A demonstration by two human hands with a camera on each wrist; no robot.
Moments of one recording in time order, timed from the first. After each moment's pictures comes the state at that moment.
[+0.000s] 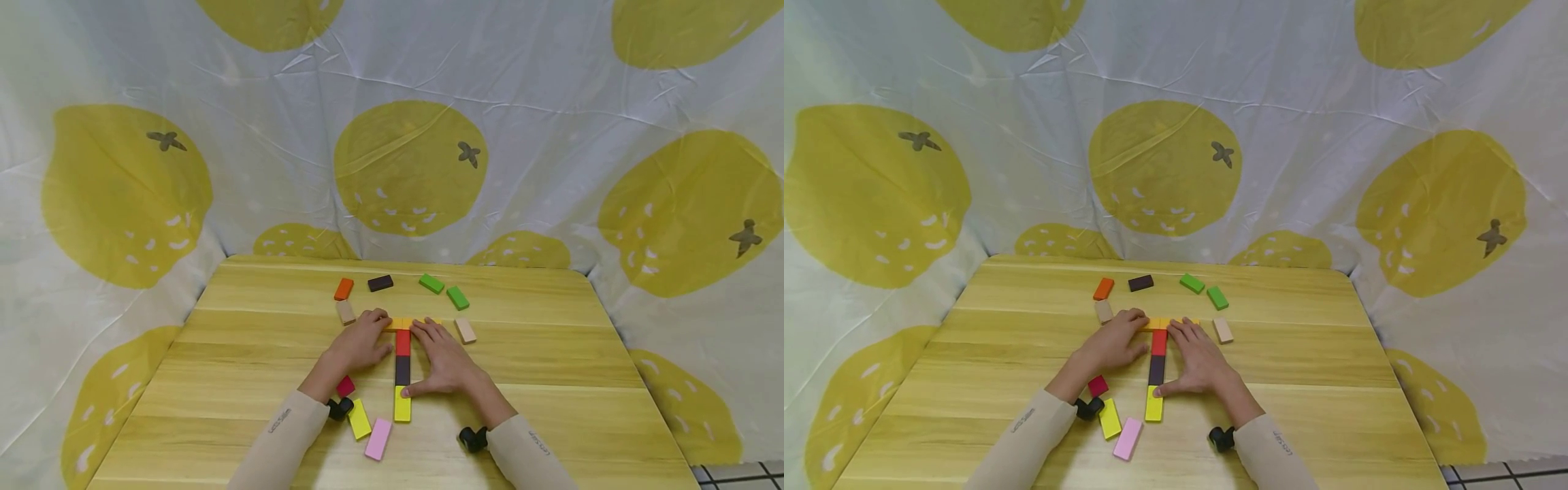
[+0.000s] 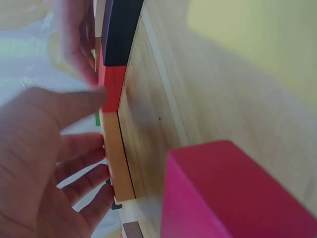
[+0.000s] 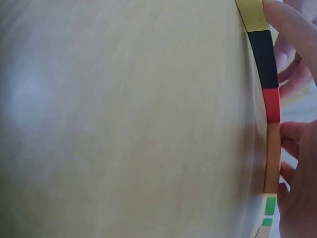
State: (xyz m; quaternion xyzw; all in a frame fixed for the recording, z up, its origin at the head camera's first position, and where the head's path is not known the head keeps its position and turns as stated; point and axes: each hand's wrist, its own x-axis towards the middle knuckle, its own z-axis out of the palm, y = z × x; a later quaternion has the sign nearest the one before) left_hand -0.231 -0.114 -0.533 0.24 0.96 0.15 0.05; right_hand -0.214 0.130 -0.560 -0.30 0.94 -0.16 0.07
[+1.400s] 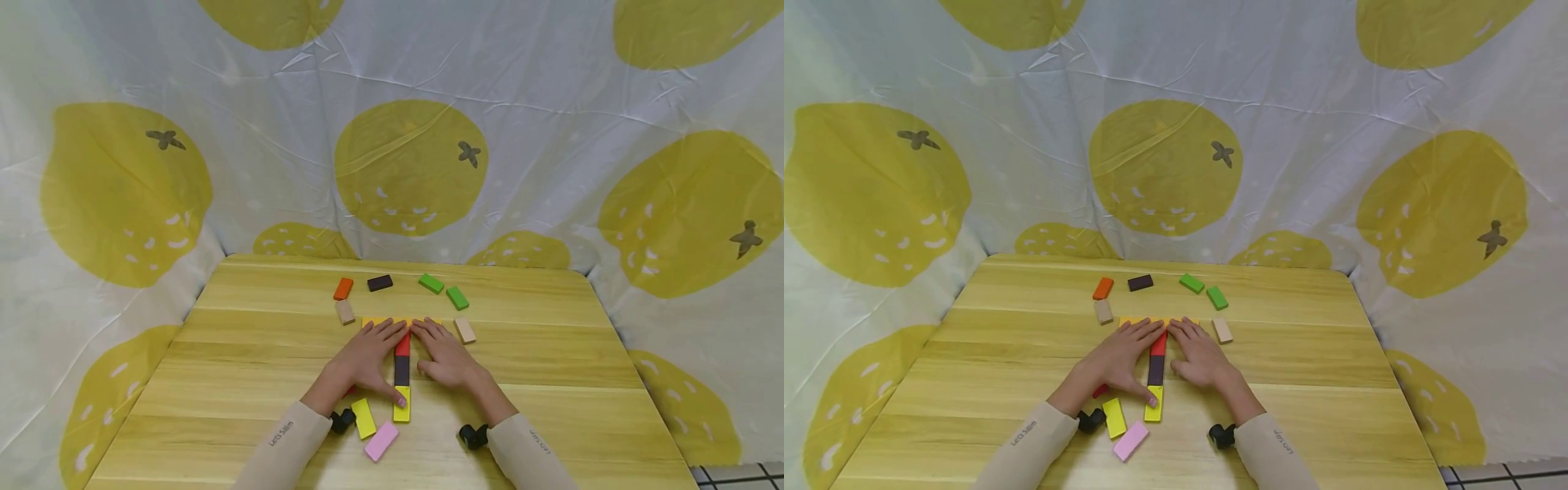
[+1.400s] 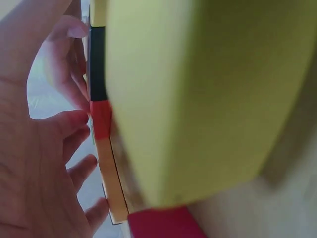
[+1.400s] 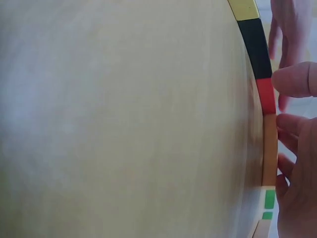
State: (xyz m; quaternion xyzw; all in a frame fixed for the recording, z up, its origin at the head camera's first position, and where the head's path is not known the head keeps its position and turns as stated) left_hand -0.206 -0.107 -0.537 0.31 0.94 0.10 0.11; right_hand -0.222 0.133 -0.562 -0.30 0.93 -0.19 0.09
